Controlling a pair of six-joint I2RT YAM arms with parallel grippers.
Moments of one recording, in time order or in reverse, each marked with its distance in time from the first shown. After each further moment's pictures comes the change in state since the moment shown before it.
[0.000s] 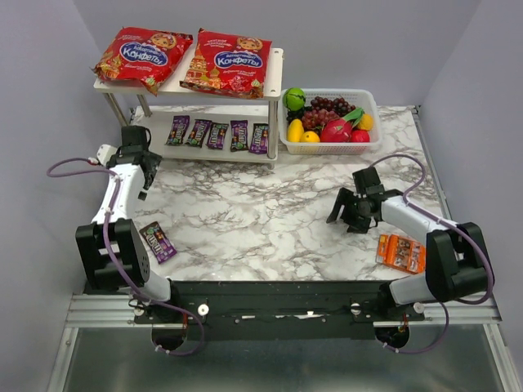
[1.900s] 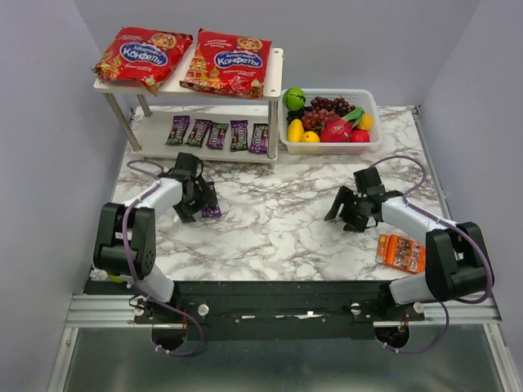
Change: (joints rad) left arm -0.306 0.133 -0.169 0.015 0.296 0.402; right arm -0.002 -0.002 -0.022 0.061 -0.046 0.036
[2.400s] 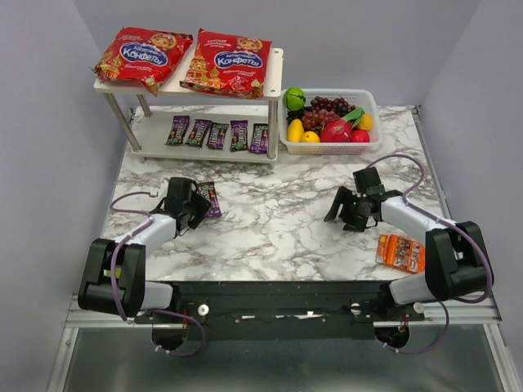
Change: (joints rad) left arm -0.012 -0.313 -0.465 0.467 -0.010 -0.357; right arm 0.000 0.008 0.006 -0.005 -0.013 -0.037
